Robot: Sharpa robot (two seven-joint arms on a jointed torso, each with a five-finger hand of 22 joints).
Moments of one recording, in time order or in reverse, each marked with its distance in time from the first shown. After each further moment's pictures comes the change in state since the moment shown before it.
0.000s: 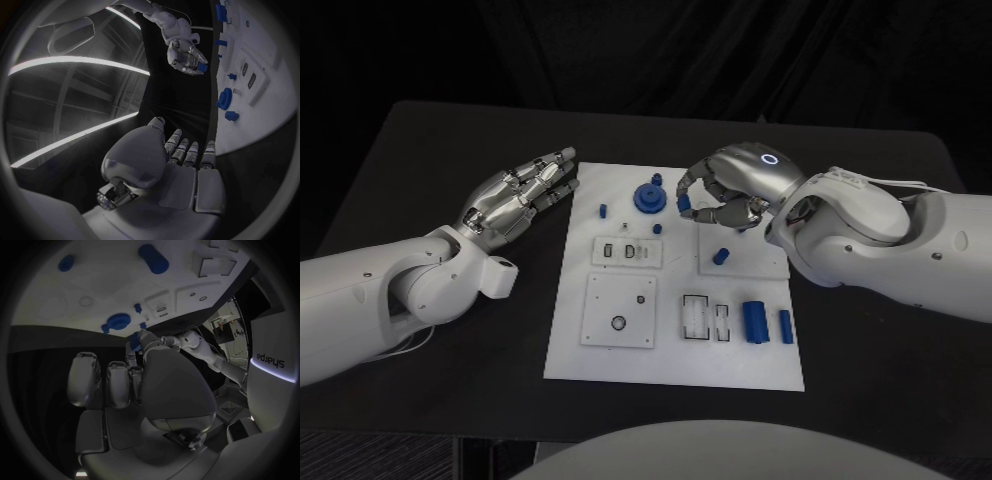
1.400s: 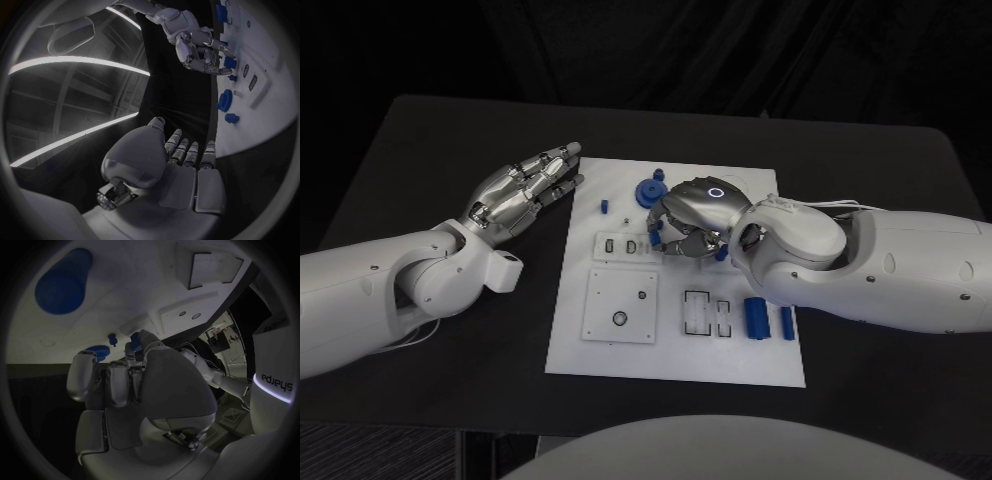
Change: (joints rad) left arm 0.000 0.011 0.000 -0.005 0.000 0.002 0.000; left_hand 0.000 0.000 0.000 0.000 0.000 0.000 0.000 0.000 0.000 0.000 0.000 0.000 0.000 0.000 0.000 0.000 0.000 0.000 0.000 0.000 0.000 0.000; right arm -0.073 0.144 0.000 -0.043 -0.071 0.125 -0.103; right_hand -0.011 -0.012 -0.001 -0.001 -0.005 -0.024 0.017 0.012 0.003 0.000 0.008 -0.012 0.000 0.000 0.000 -0.024 0.000 0.000 -0.009 0.009 -0.045 0.000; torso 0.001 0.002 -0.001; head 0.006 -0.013
